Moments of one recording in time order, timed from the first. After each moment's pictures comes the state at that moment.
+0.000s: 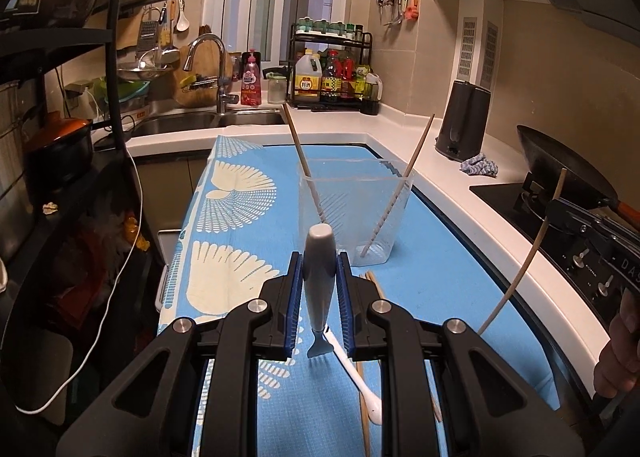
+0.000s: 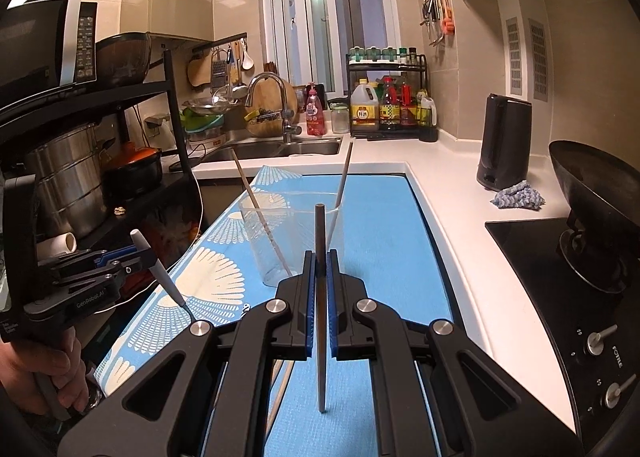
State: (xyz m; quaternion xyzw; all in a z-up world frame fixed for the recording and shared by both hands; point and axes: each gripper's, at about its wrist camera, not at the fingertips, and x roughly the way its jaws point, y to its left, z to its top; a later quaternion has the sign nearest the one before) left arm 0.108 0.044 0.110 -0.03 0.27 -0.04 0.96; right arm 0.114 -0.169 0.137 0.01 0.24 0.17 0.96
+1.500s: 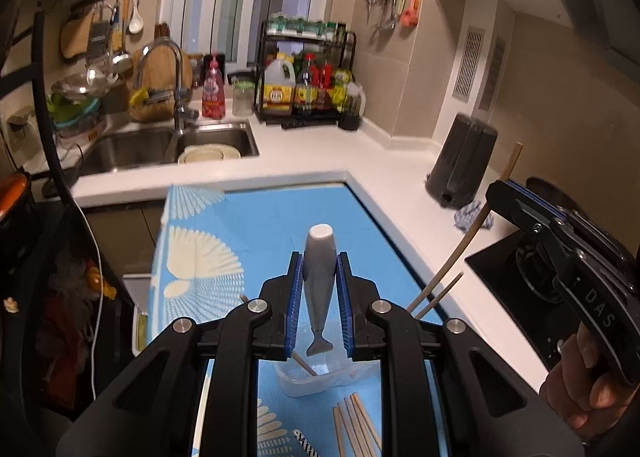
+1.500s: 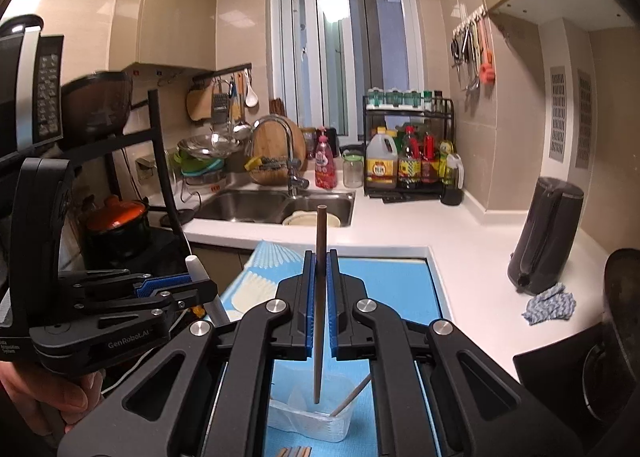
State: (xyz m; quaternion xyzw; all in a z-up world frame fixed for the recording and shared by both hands) left arm 0.291 0.040 0.195 -0.05 0.31 -0.10 0.94; right arm 0.294 -0.107 0.221 0.00 0.21 0.18 0.96
